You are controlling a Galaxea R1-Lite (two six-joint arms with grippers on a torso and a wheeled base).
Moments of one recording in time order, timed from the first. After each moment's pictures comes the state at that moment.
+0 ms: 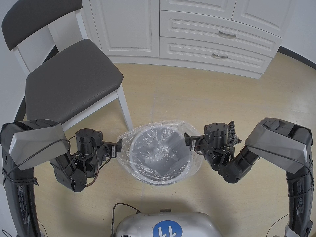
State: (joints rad) left arm -0.32 2.29 -0.74 -1.28 0.23 -0.02; right arm 0.51 2.38 -1.07 -1.09 -0.41 0.13
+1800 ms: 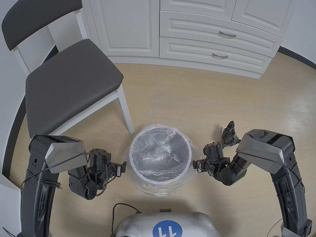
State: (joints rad) left arm -0.30 2.58 -0.84 -1.26 0.18 0.00; right arm 0.40 2.61 -1.17 -0.82 -0.35 0.14
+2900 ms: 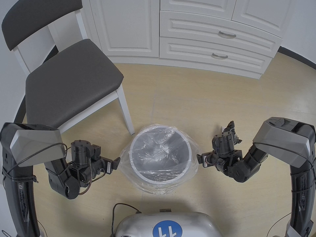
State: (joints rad) left arm -0.27 2.31 -0.60 -1.28 0.07 0.07; right arm 0.42 2.37 -0.97 -0.83 -0.35 0.08
